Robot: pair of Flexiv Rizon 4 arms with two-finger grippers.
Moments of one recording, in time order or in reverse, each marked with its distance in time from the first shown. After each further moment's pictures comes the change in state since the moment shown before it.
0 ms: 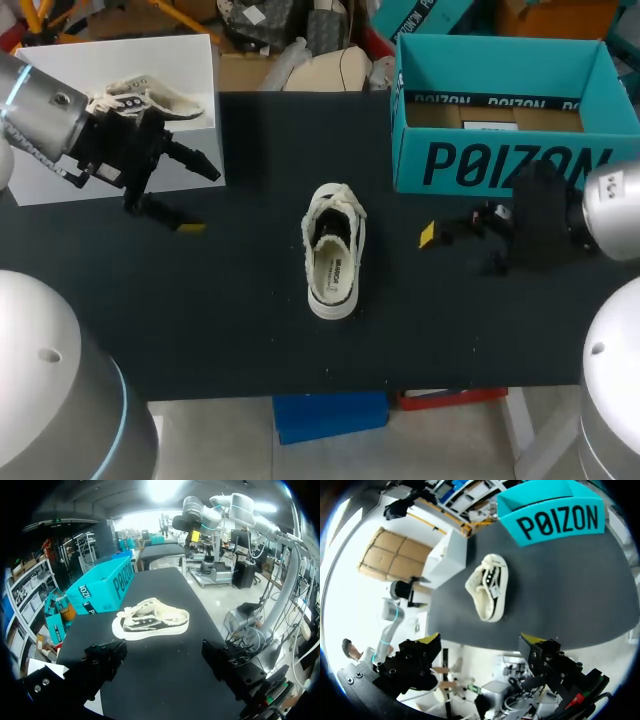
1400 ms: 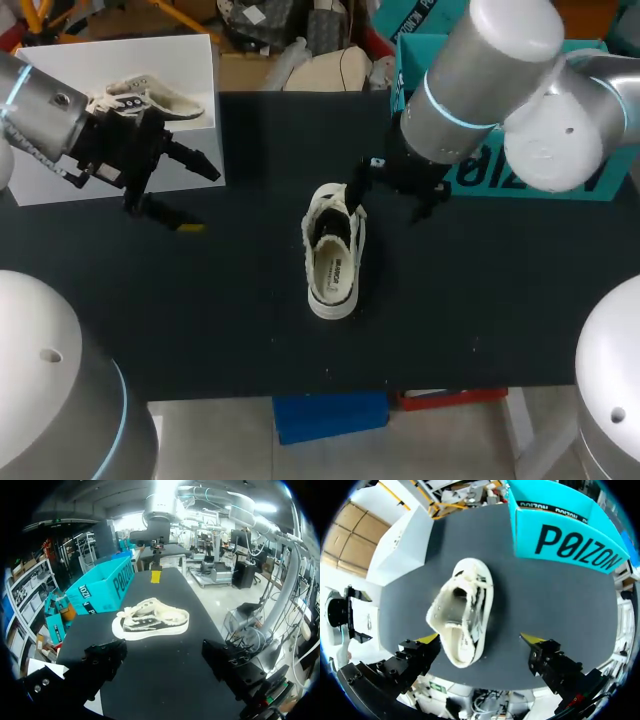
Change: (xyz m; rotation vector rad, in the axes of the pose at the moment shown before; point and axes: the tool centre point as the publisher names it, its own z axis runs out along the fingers) left arm 0.000 0.000 0.000 0.000 0.000 0.000; right arm -0.011 0.097 0.139 0.124 -0.452 -0.083
